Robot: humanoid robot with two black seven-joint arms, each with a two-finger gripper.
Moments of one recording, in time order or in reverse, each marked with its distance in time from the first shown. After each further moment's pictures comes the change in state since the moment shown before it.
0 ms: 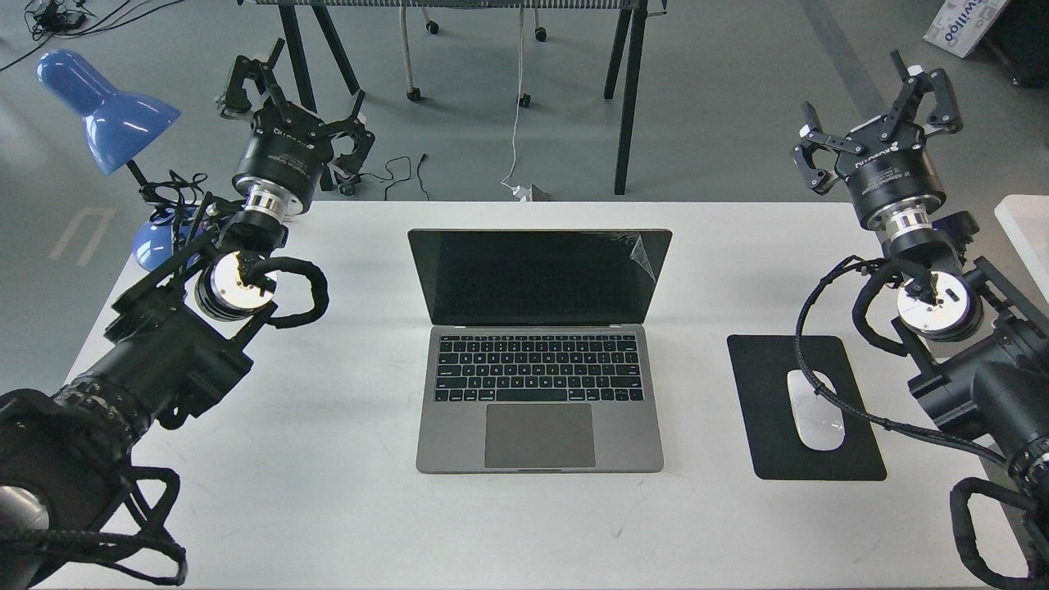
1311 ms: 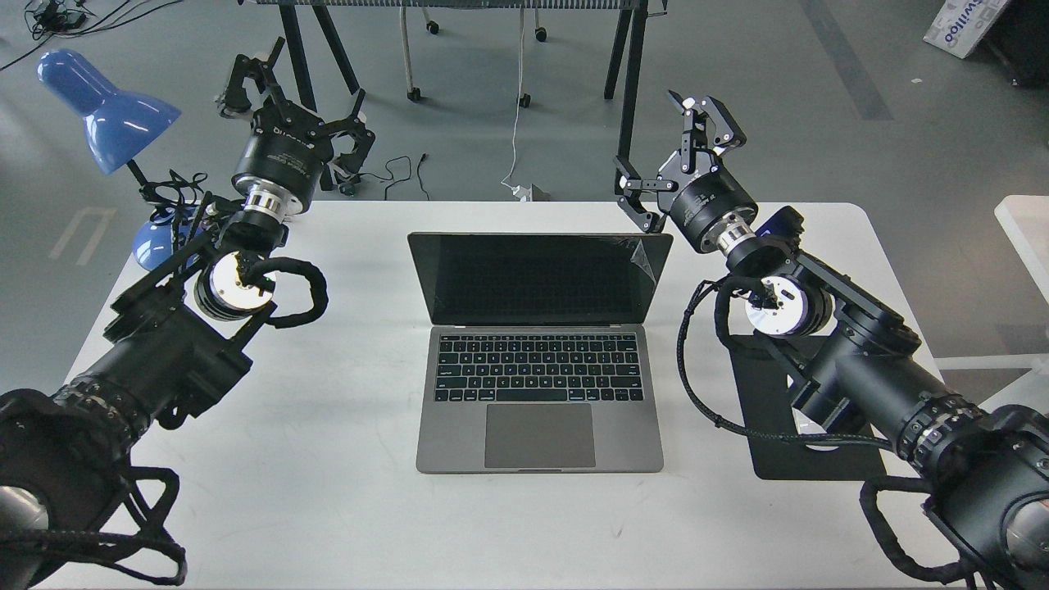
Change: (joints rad) left arm 0.000 0.001 0.000 0.001 0.000 -0.012 0.000; right arm 0.095 0.174 -0.366 0.016 -0.001 -0.105 -0.013
